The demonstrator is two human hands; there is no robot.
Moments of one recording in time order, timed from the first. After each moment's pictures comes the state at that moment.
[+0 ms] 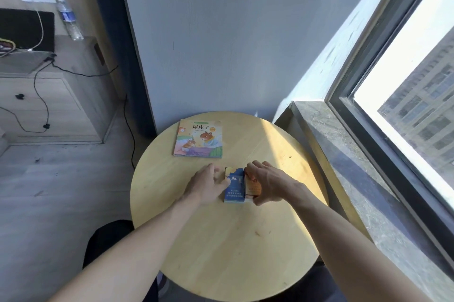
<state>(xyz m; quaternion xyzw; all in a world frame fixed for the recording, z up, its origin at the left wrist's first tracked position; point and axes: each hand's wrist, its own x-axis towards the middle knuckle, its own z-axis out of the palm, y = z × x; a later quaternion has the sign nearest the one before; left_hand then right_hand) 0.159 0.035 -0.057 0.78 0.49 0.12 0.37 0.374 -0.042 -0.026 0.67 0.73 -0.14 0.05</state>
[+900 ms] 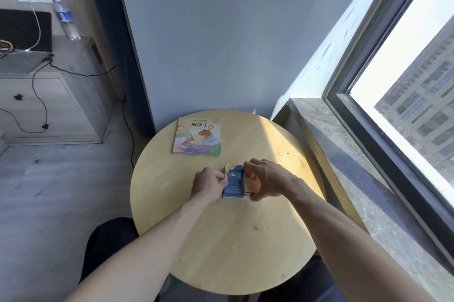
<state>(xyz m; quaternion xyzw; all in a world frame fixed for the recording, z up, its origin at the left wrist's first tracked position) 0.175 0.016 -0.057 0.69 0.57 0.14 0.43 0.373 -0.046 -0.024 0.66 0.73 -0.13 0.05</state>
